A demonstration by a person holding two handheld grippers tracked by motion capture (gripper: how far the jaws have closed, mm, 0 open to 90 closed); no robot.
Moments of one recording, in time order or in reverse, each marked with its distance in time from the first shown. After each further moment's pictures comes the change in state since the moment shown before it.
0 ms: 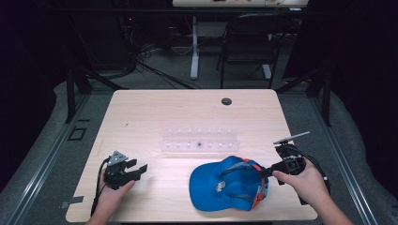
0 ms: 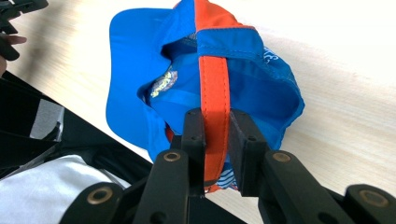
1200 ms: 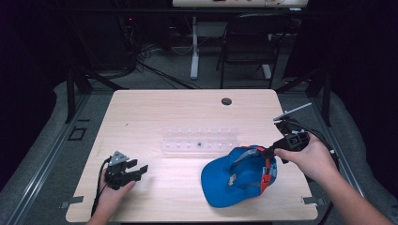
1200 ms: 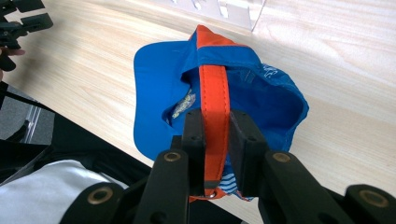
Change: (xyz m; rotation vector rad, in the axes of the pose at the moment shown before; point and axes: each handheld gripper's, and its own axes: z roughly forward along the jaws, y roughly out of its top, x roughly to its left) left arm -0.001 0.000 0.001 0.006 -0.005 0.006; right arm 0.037 0.046 -0.052 0.011 -0.126 -0.057
